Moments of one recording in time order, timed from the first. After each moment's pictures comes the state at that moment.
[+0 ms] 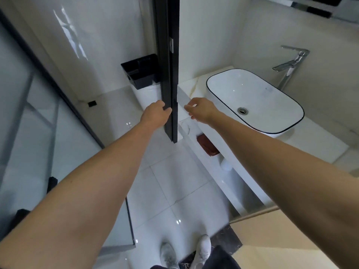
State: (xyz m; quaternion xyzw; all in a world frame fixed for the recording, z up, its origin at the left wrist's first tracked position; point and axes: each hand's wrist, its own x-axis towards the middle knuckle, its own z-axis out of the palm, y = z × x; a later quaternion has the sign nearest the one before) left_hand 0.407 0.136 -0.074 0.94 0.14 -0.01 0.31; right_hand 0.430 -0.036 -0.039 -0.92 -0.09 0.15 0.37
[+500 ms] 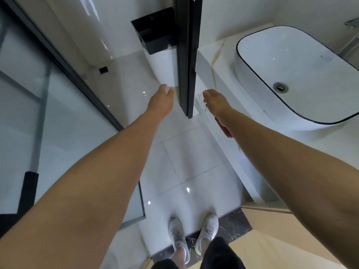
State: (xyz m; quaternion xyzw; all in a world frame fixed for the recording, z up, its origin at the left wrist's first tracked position) left_hand 0.451 0.168 -0.172 0.88 0.23 -0.05 0.41; right_hand 0.492 -0.013 -0.174 -0.86 0.01 0.21 0.47
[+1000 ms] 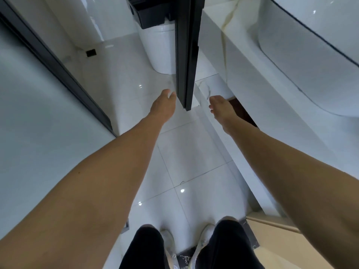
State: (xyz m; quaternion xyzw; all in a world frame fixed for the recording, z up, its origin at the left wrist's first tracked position) left_hand 0.491 0.161 -0.388 0.85 0.24 -0.07 0.46; right_hand 0.531 -0.028 -0.381 -0.82 0.09 0.21 0.52
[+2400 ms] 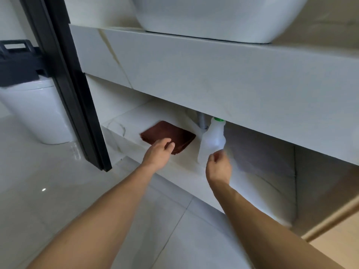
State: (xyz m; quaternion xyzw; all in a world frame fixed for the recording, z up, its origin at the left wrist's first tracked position) left_hand 0.590 -0.037 -0.655 0.91 -0.15 -0.03 0.39; right_hand 0.486 -0.199 -0.657 -0.81 0.33 -0.24 0.42
